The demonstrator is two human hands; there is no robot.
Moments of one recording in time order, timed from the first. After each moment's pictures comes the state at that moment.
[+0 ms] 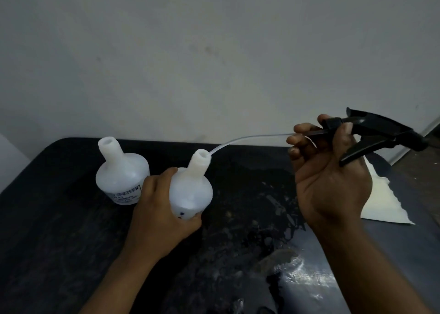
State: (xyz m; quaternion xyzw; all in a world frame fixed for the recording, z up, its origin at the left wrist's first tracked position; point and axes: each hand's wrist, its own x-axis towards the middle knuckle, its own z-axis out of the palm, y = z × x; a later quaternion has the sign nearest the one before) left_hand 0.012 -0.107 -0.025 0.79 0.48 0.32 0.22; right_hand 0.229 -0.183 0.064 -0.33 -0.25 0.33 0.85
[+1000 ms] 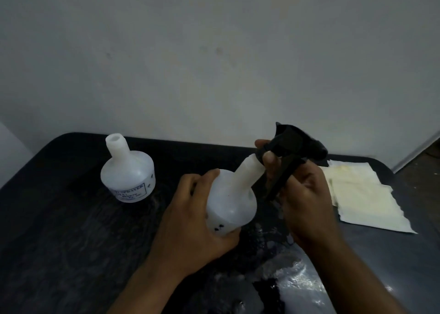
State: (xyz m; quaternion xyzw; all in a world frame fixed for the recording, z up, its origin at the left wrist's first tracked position) left_hand 0.035 -0.136 -0.003 0.83 0.37 0.32 0.26; right_hand 0.200 -0.186 0.053 -0.46 -0.42 0.35 0.70
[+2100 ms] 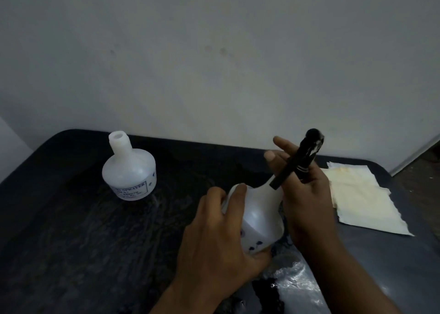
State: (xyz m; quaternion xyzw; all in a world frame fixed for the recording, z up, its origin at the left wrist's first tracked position) left_hand 0.057 -0.170 0.006 0.86 0.40 0.25 0.18; right_hand 0.202 -0.183 0.042 -0.54 -0.36 0.28 0.70
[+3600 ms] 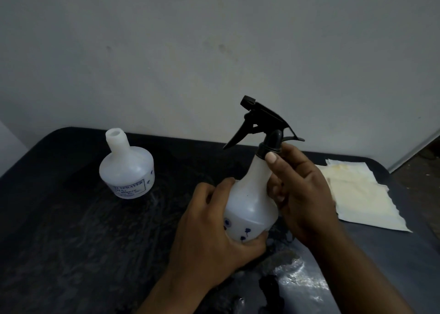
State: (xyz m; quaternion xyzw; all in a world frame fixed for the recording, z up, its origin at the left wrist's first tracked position) left_hand 0.052 -0.161 -0.001 0.81 0.41 0.32 0.27; right_hand 0.210 -0.183 0.046 -0.47 -0.37 0.42 0.68
